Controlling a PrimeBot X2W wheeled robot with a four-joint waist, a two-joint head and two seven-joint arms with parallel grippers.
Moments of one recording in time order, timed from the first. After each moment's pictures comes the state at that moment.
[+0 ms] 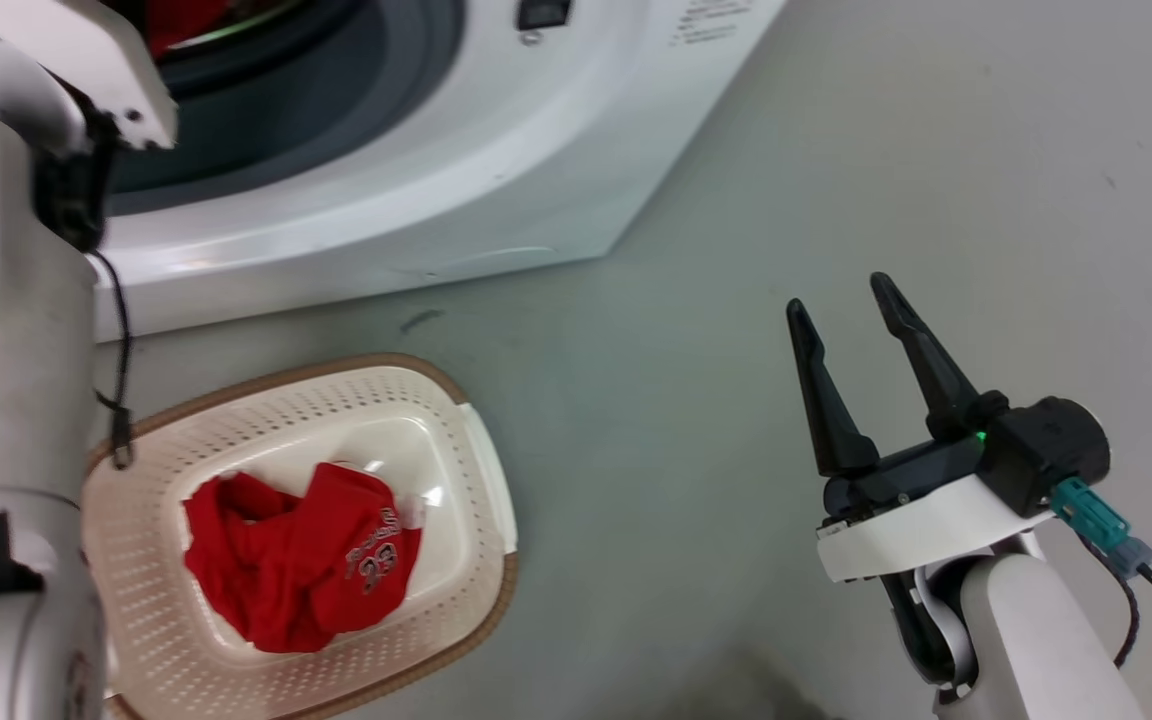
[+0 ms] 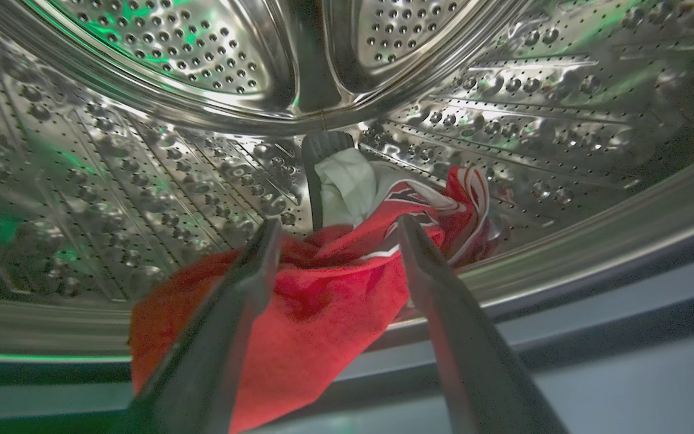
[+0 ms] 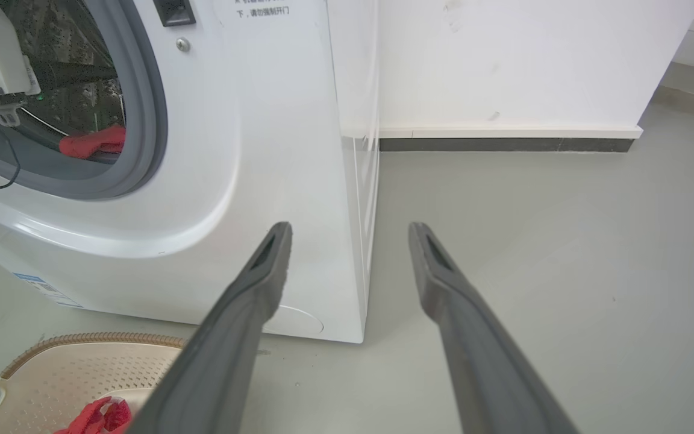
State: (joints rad) left arm -1.14 0.31 -0.04 0.90 -0.20 -0.11 0.01; right arm -0.27 -0.05 0.20 0.09 0.15 0.13 -0.24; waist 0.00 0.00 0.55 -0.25
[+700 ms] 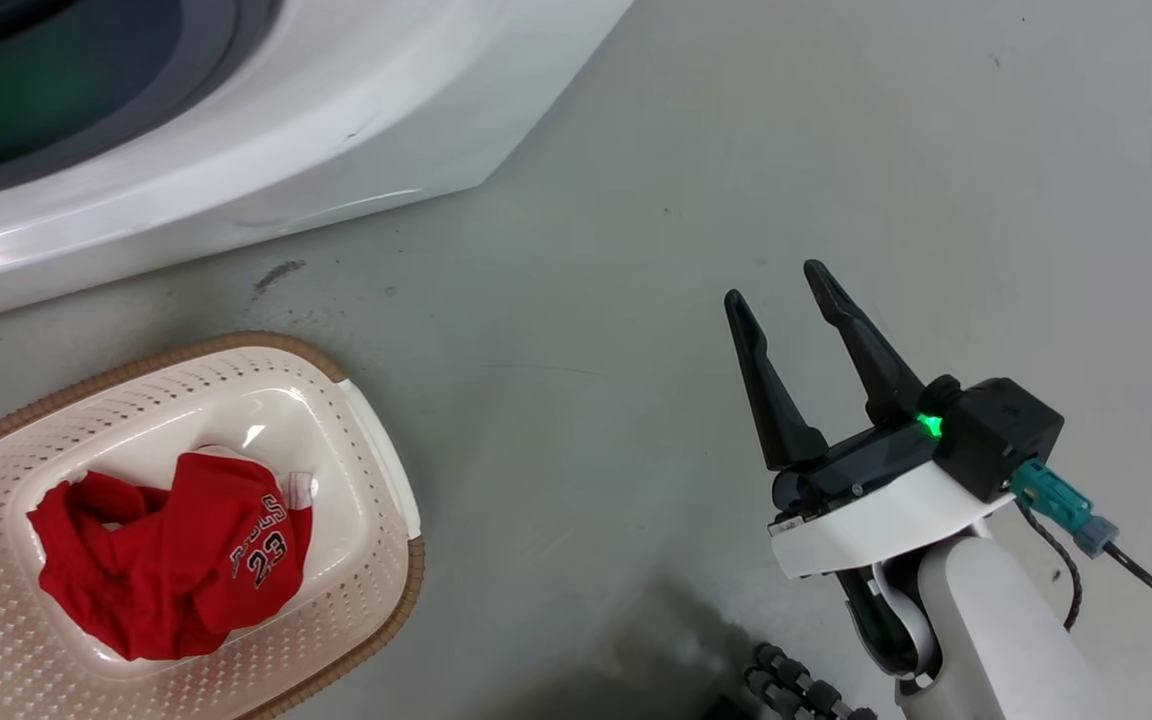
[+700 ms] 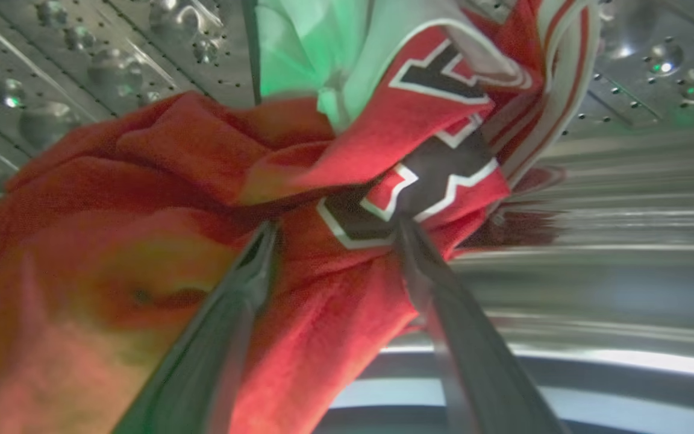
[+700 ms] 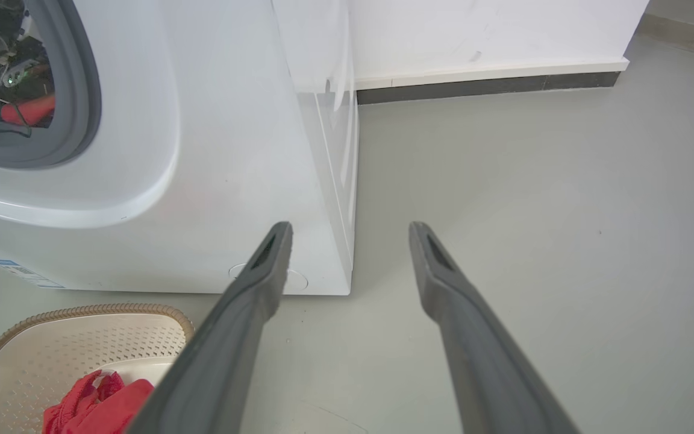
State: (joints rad) left arm -1.50 0.45 -0.11 1.11 -0.30 -0.13 0.75; right arm -0.33 -0.05 0.31 0.12 0.26 0.13 -0.26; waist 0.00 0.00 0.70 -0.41
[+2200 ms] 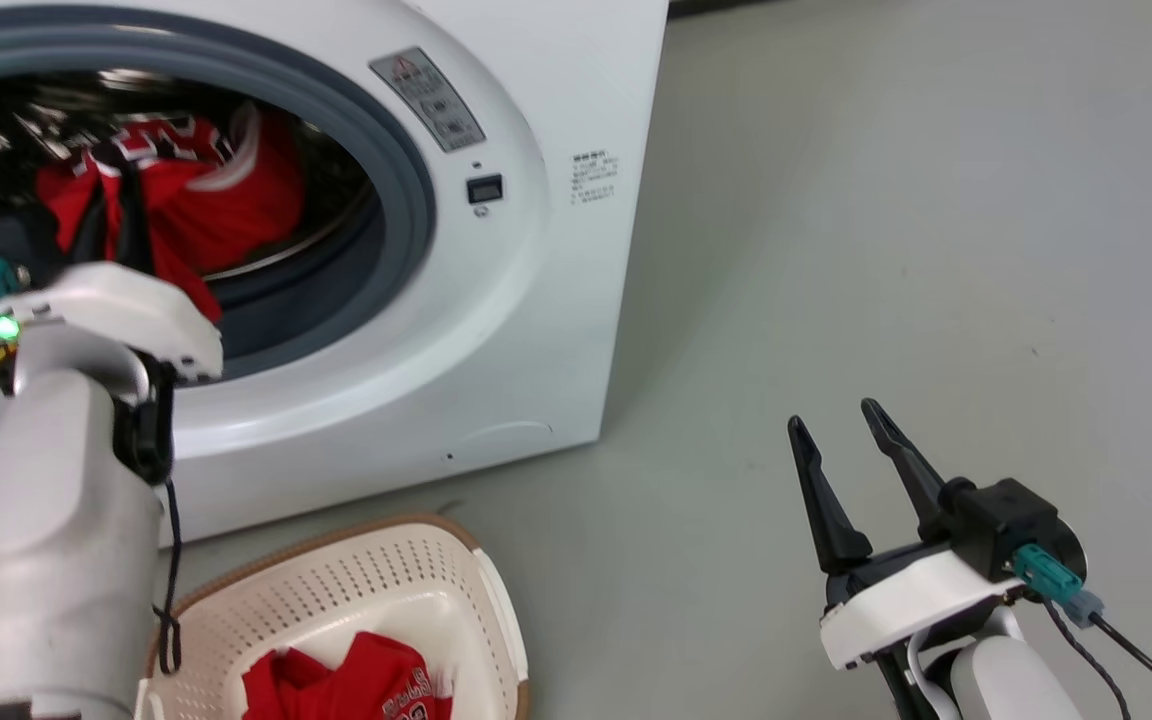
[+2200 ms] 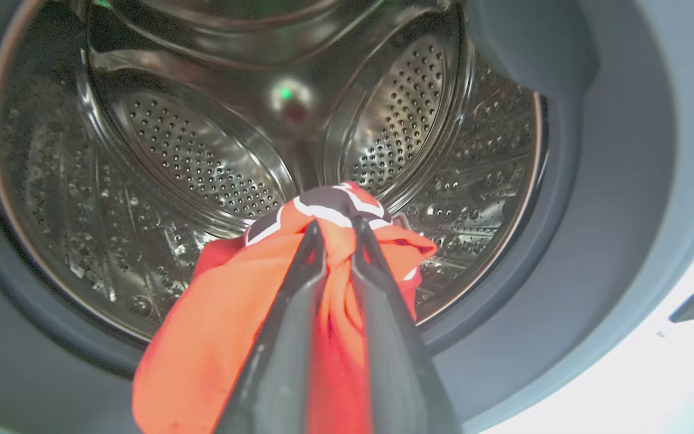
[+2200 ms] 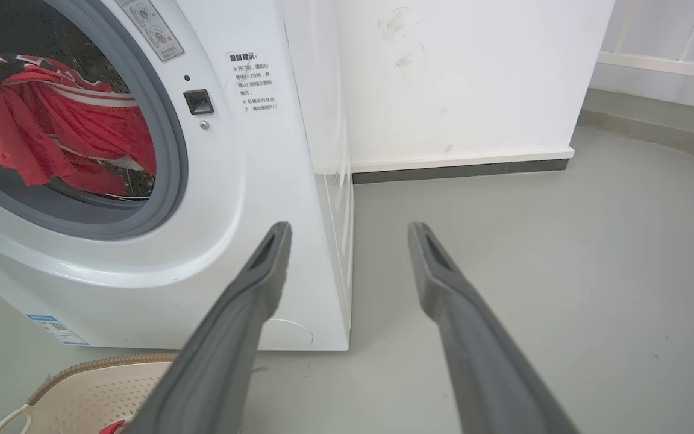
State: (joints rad) left arm -0.80 0.33 -0.05 0.85 -0.31 -0.07 -0.26; right arm -0.17 -0.05 0.20 0.23 0.18 0.13 -0.24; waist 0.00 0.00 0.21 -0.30
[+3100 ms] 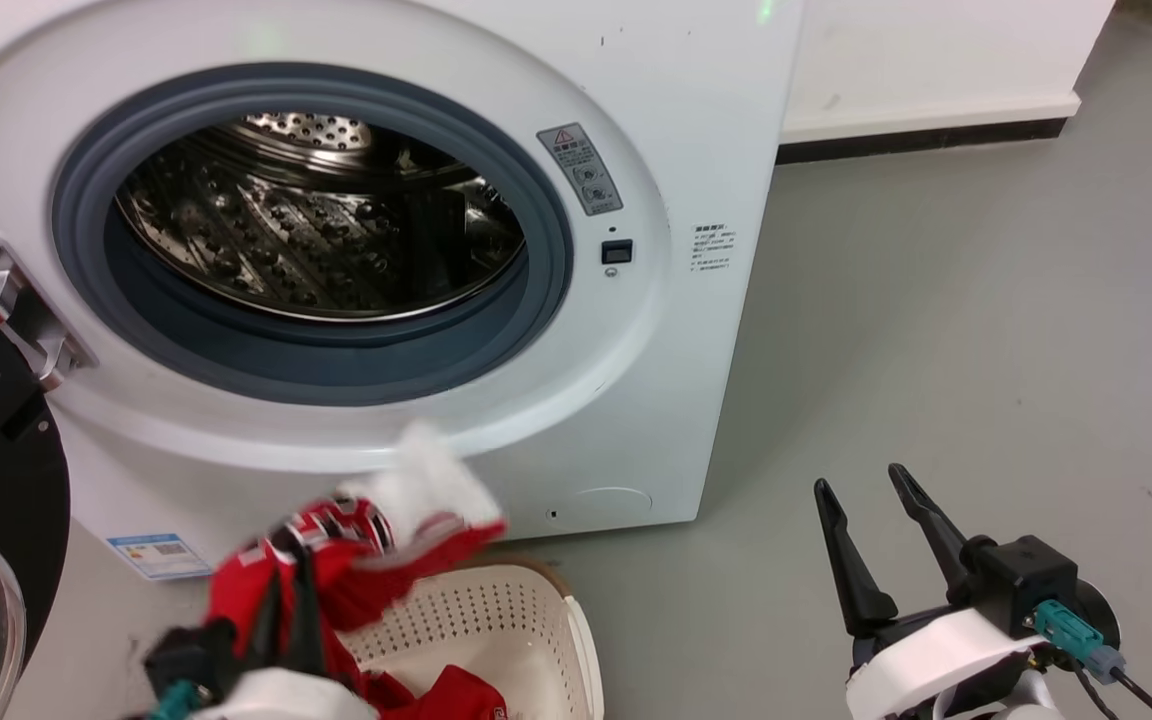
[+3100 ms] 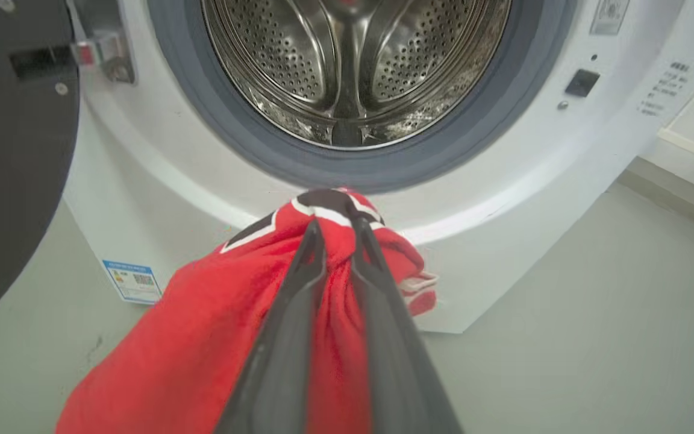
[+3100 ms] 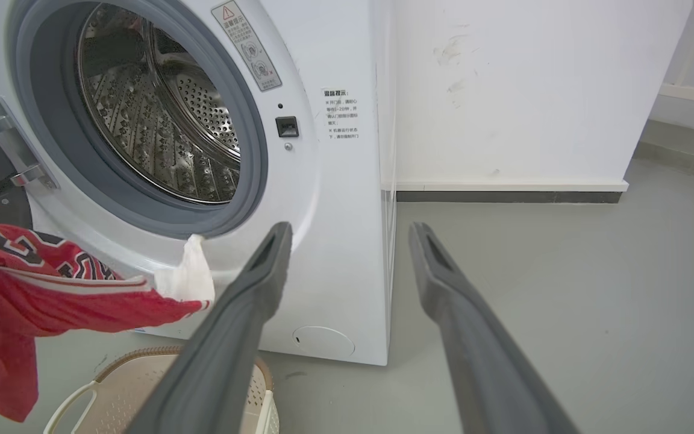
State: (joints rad) left arm -0.01 0.06 0.04 0.27 -0.27 -0.05 -0.26; right arm -0.02 -0.05 0.14 0.11 0.13 0.13 -0.14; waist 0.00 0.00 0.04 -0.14
